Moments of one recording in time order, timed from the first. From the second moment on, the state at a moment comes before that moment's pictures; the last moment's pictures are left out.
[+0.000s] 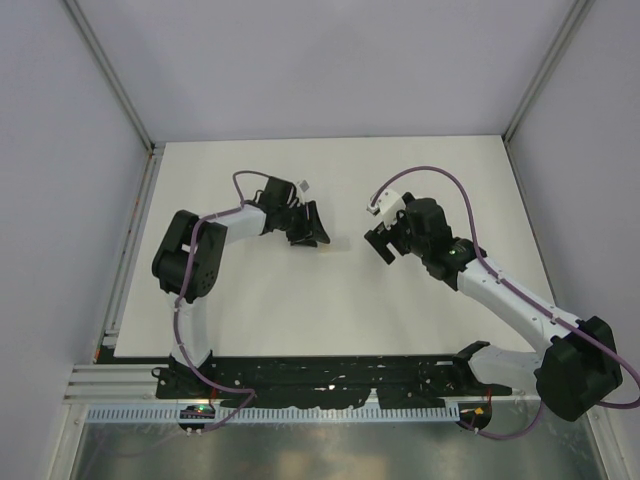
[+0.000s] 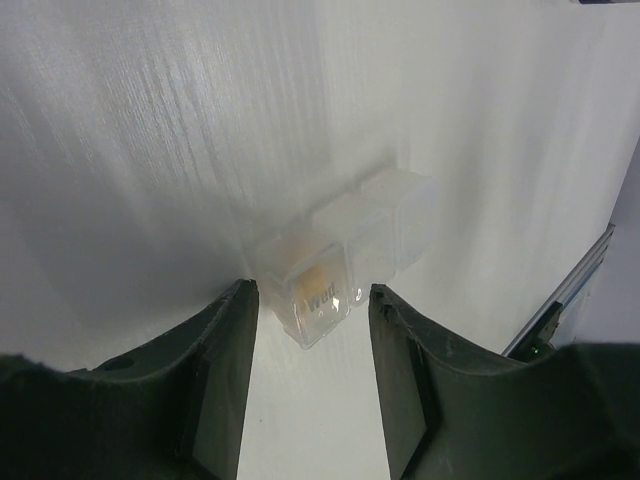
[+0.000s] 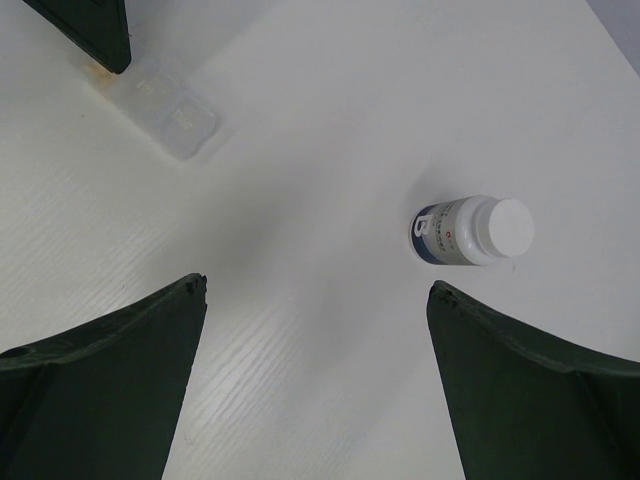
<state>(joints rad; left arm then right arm) -0.43 2.00 1.24 -0.14 0.52 -0.59 0.52 1.17 0.81 -0.21 0.04 -0.39</state>
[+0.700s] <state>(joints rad) -0.43 1.85 1.21 -0.18 0.37 -0.41 0.52 1.19 0.81 -0.21 0.06 -0.39</state>
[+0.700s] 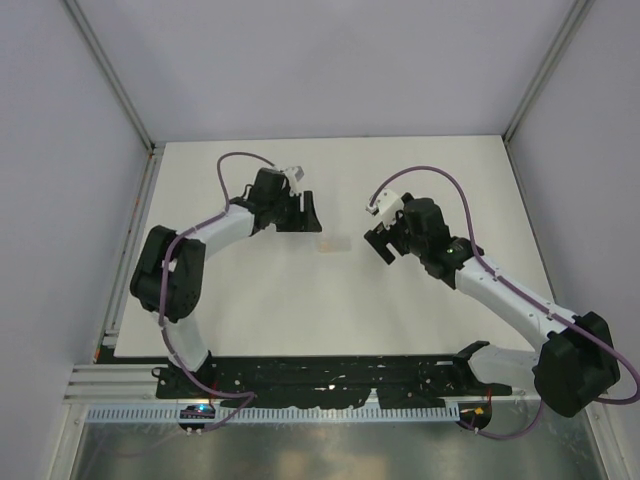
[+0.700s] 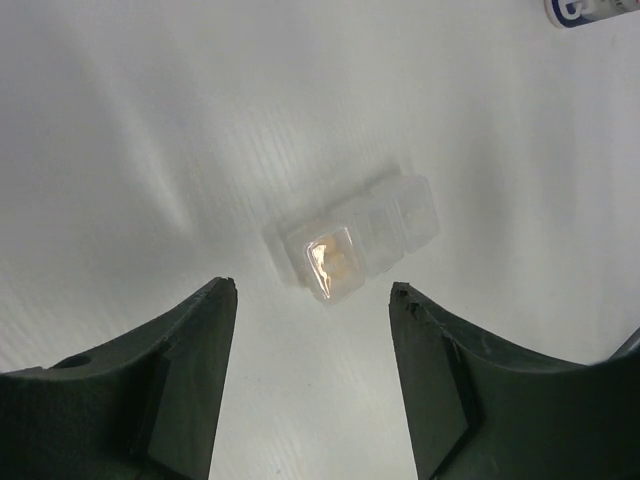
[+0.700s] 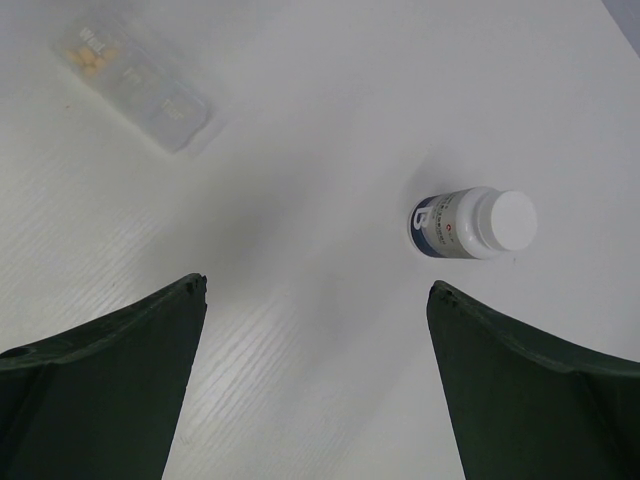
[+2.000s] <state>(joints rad) -0.43 0.93 0.88 -0.21 -0.16 0.17 0.51 1.22 0.82 -0.19 0.21 -0.38</state>
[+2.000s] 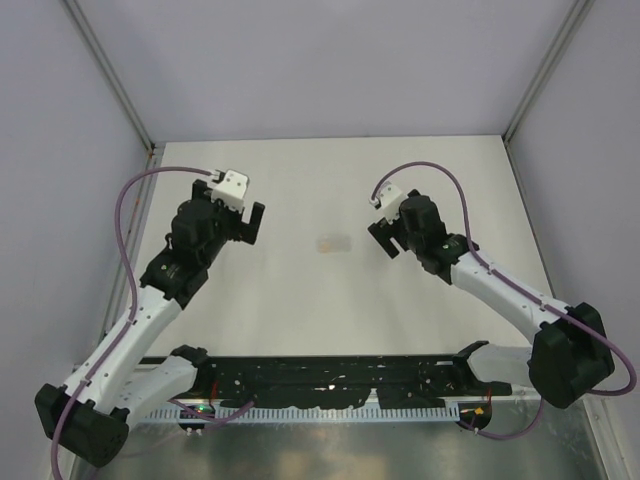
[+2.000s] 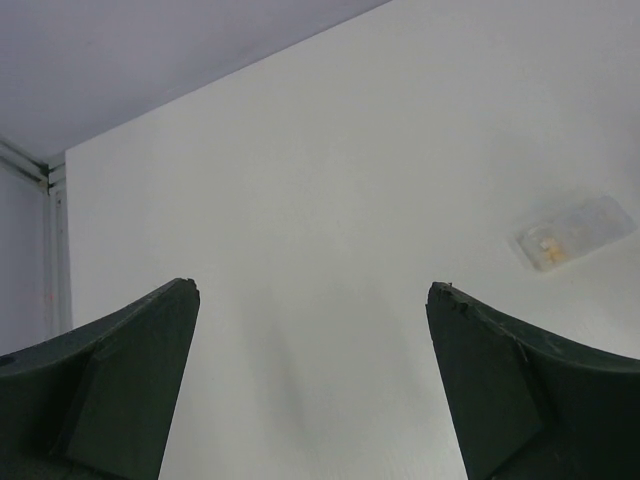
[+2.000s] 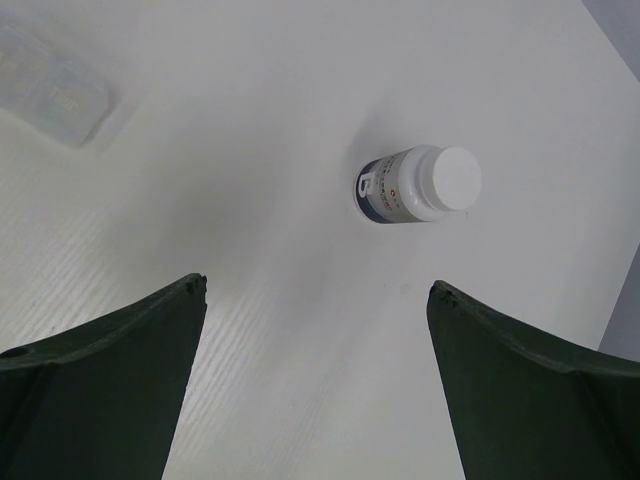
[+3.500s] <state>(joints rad) -0.40 0.74 0.54 0.13 -0.32 0.04 0.23 0.83 0.82 -0.28 0.08 -0.13</state>
